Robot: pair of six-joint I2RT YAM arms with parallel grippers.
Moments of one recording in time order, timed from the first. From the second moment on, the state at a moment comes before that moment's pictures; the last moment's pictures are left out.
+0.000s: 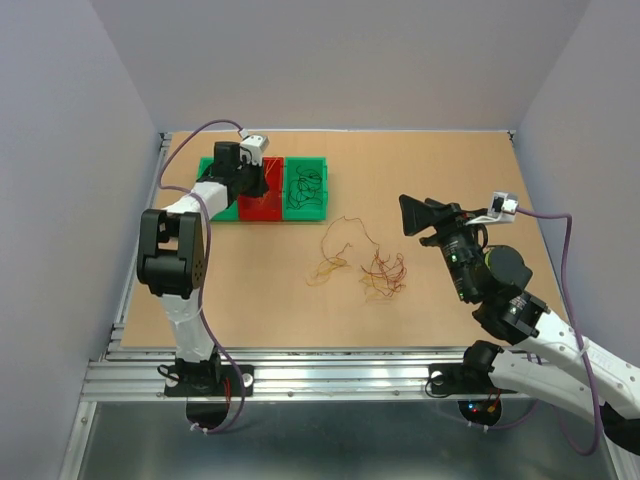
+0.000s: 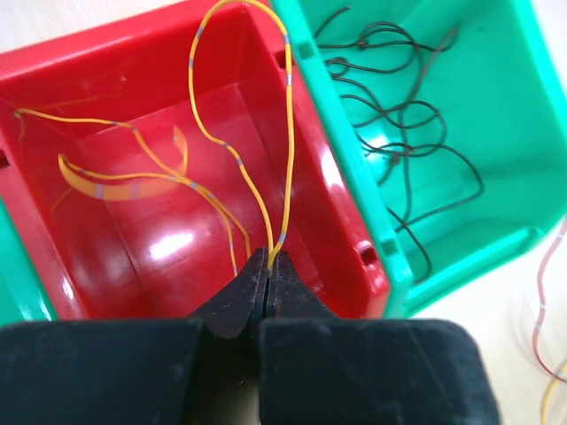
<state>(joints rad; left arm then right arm) -0.12 1.89 1.29 -0.06 0.36 0.04 0.89 0.69 0.74 0.22 0.62 0.51</state>
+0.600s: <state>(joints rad) -0.16 2.19 1.64 -0.31 0.16 0.19 0.89 0.72 0.74 0.22 0.61 0.51</state>
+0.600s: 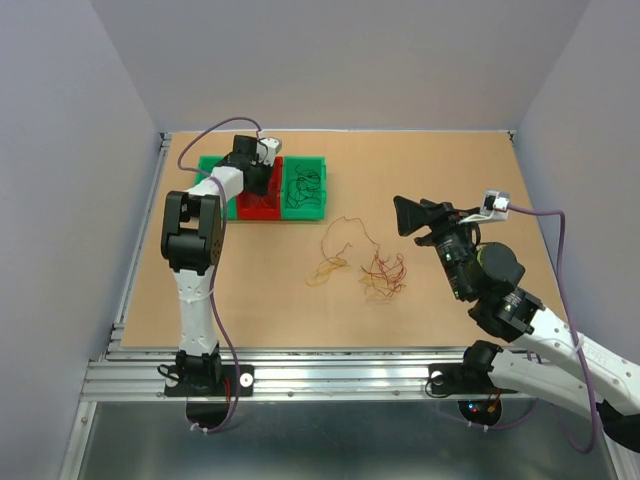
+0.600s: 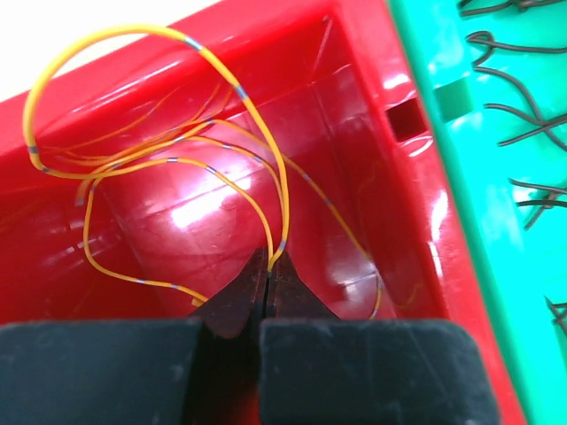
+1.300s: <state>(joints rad) -0.26 2.16 1.60 -0.33 -0.03 0.30 0.89 0.72 0.74 0.22 0.60 0.51</state>
